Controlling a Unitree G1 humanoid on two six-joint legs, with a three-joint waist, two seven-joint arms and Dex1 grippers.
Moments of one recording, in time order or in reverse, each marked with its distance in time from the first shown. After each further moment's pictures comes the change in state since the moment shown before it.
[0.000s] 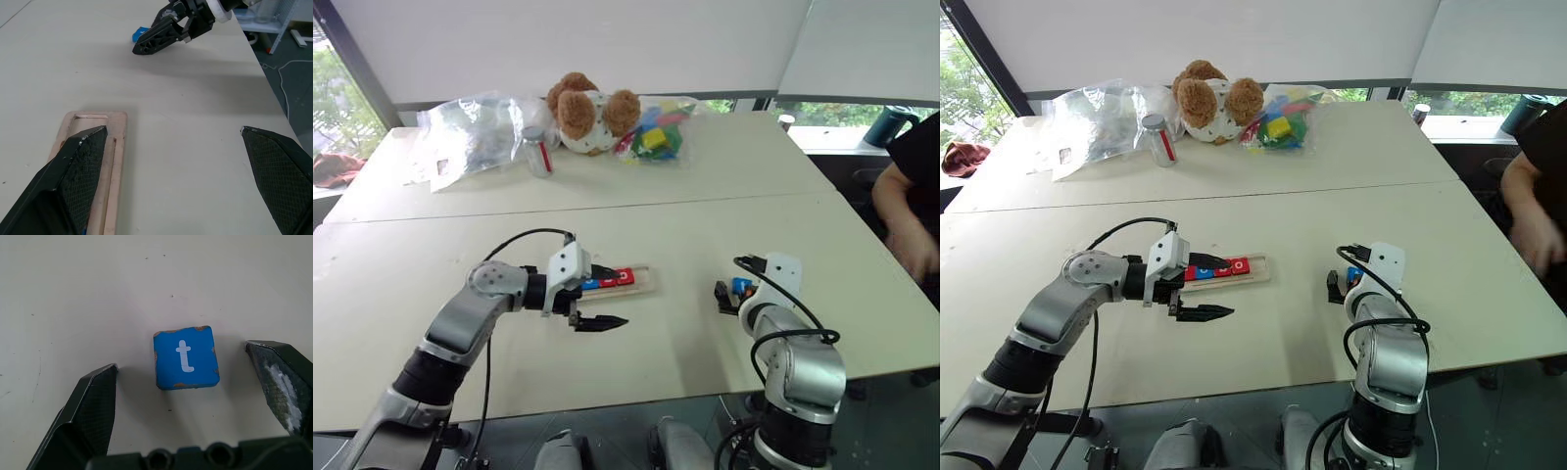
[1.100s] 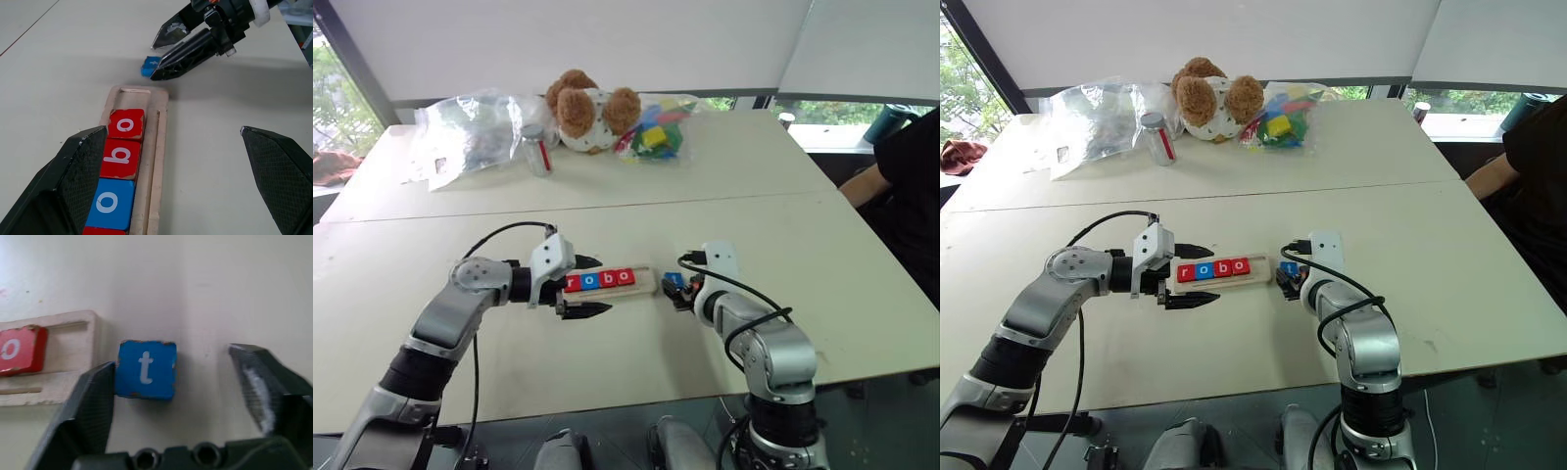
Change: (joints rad) left arm -0.002 0.041 0.047 0.066 0.016 -0.040 0.032; right arm -0.059 -0.111 0.256 0.090 0.183 -0.016 0.052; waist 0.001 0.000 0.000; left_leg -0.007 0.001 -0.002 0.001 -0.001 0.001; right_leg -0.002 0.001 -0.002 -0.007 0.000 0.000
